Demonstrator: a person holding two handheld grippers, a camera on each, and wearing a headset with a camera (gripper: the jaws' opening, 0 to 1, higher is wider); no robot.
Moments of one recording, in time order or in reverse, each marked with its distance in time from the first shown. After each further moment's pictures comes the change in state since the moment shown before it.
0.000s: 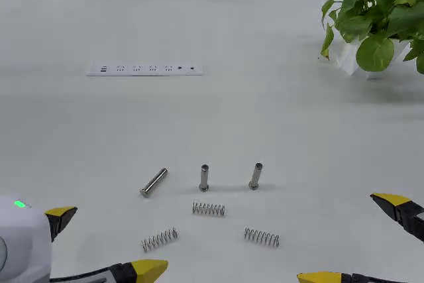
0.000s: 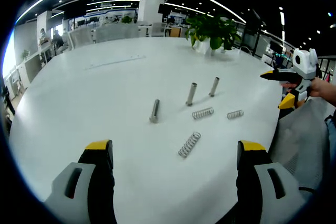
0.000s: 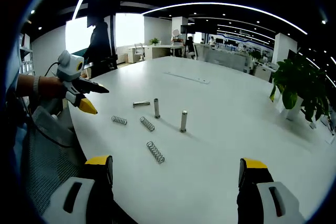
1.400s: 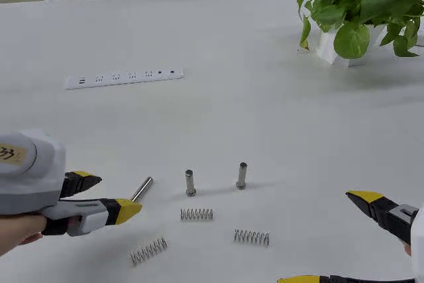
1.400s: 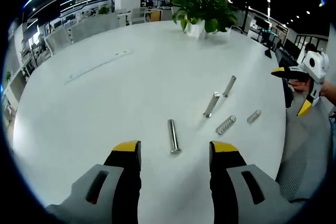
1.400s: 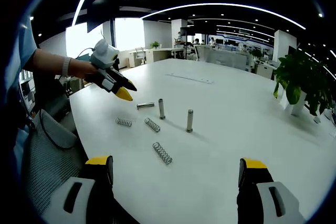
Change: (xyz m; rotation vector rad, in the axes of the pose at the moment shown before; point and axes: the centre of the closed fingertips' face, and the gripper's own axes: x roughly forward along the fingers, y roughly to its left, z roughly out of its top) left arm 0.066 0.032 0.041 0.135 0.171 -0.105; right arm 0.007 0.010 -0.005 0.035 -0.025 0.029
